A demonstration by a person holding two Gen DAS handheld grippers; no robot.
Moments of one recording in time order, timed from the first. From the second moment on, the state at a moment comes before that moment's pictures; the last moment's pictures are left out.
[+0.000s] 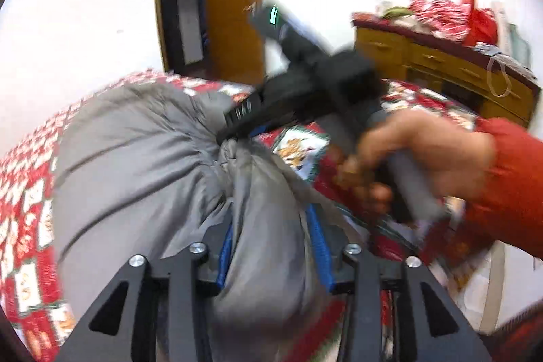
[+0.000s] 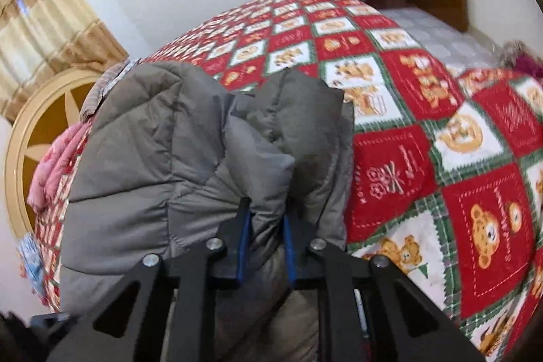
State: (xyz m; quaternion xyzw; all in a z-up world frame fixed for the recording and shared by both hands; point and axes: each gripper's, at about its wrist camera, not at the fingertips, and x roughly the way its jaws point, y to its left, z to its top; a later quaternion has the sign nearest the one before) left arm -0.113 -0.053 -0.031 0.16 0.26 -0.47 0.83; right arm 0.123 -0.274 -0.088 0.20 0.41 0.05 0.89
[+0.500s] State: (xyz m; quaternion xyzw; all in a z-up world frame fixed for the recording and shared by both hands) left arm 0.038 -0.029 0.005 0.02 0.37 -0.27 0.89; right arm 0.109 -0.266 -0.105 0.19 0.41 0.02 0.89
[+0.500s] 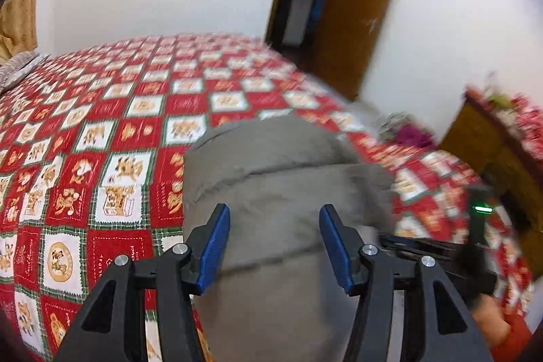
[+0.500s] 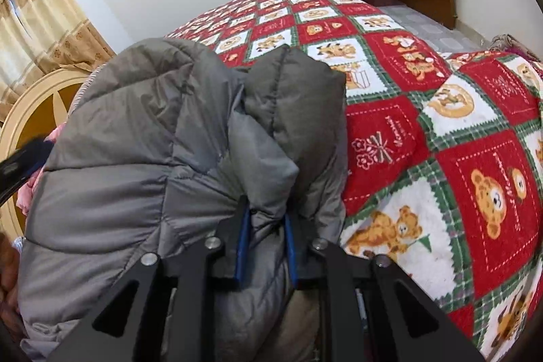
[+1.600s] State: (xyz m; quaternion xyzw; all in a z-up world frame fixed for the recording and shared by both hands) left arm 0.067 -0.062 -0.089 0.12 0.37 -0.18 0.90; right arm 0.119 -0.261 -0.125 0.21 0.39 0.00 0.90
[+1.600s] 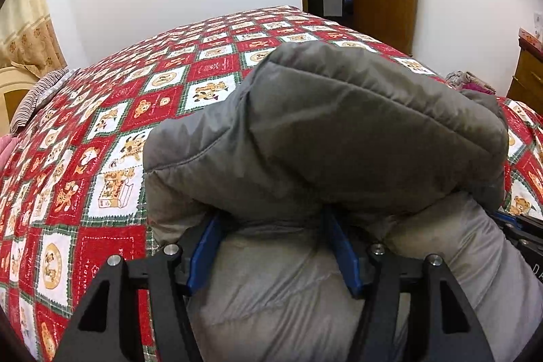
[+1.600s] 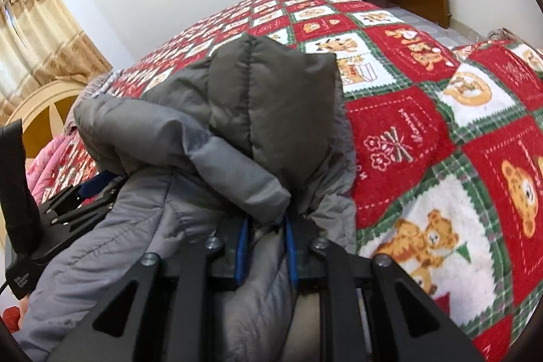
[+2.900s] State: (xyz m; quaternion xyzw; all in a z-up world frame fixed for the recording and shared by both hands) left arm 0.139 -0.098 -0.062 0.14 0.41 -0.19 0.88; right arm 0.186 -0.261 -0.112 0.14 0.42 -0.03 0.90
